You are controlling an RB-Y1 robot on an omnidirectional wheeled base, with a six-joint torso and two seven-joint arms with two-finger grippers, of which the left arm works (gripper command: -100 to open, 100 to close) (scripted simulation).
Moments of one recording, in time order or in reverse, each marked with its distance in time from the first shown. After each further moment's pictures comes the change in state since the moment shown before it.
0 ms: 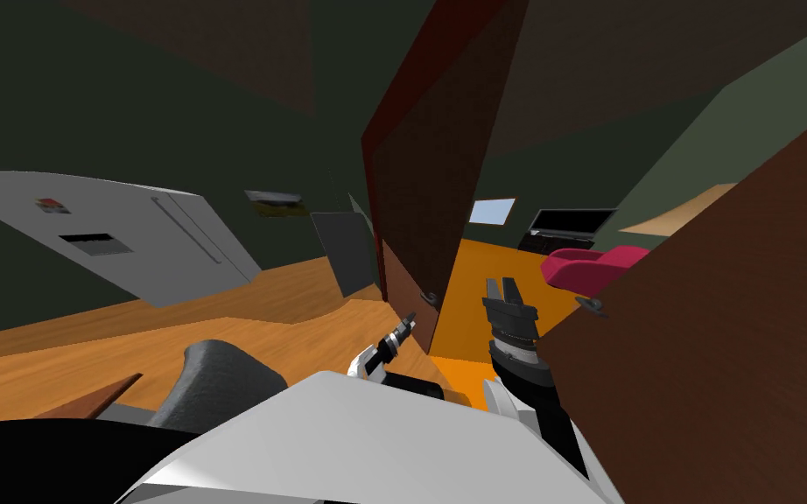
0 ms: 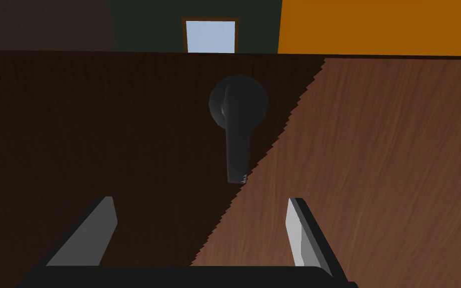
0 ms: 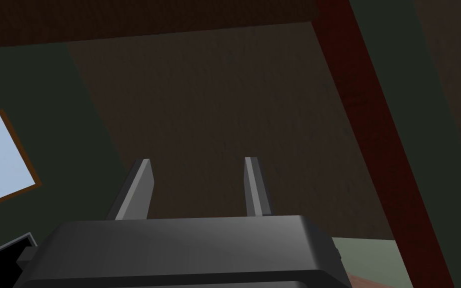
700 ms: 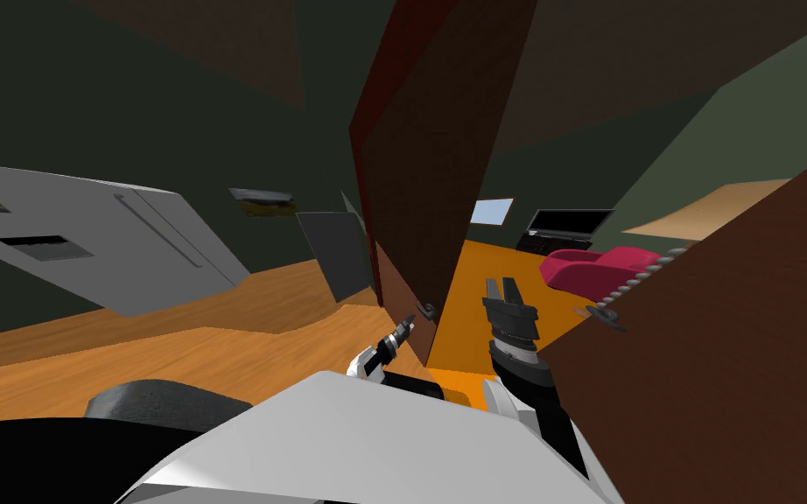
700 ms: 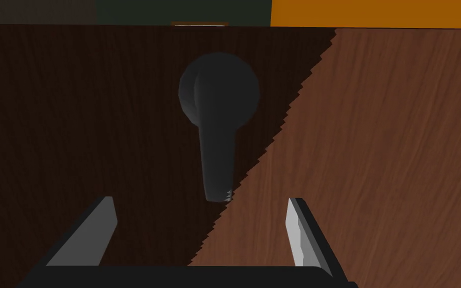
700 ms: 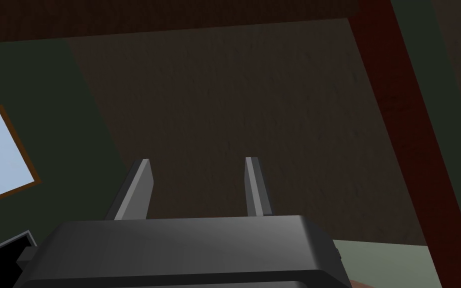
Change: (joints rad) arm -0.018 0.000 -0.003 0.059 0.001 -0.012 -0.002
